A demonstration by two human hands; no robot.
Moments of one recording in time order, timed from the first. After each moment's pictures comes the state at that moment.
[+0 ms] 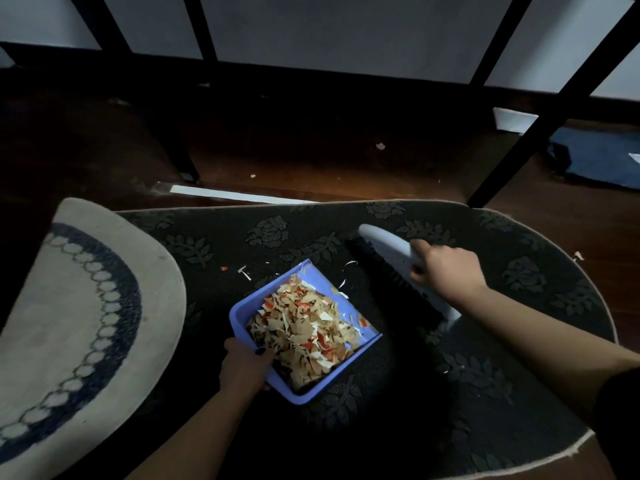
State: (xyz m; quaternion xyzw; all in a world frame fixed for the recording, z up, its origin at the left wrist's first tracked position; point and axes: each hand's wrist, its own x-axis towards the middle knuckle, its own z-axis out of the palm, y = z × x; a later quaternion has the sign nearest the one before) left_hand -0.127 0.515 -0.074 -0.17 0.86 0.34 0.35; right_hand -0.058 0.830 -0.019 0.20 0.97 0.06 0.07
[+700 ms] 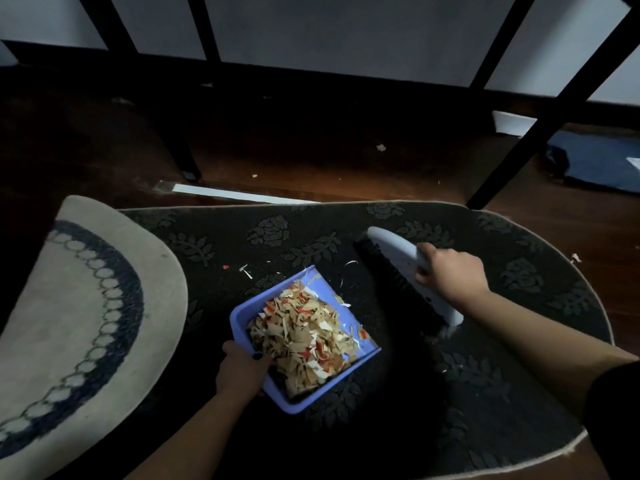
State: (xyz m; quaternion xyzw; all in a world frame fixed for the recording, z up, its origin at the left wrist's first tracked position) left_hand -0.120 0.503 -0.061 -0.14 0.87 0.29 0.37; right_hand -0.051 0.832 -0.022 0.24 0.97 0.04 0.08
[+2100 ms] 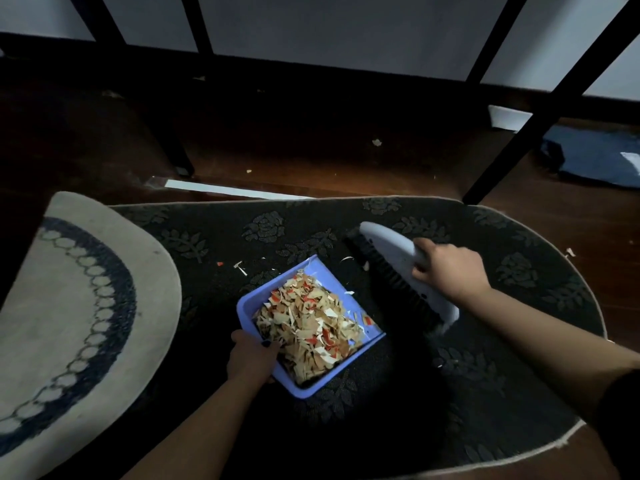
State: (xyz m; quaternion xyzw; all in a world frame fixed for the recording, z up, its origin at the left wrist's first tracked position) left_hand -0.122 0.529 -0.071 -0.16 0.86 0.30 0.38; right_hand -0.048 0.834 -0.021 0.23 0.97 0.05 0.06
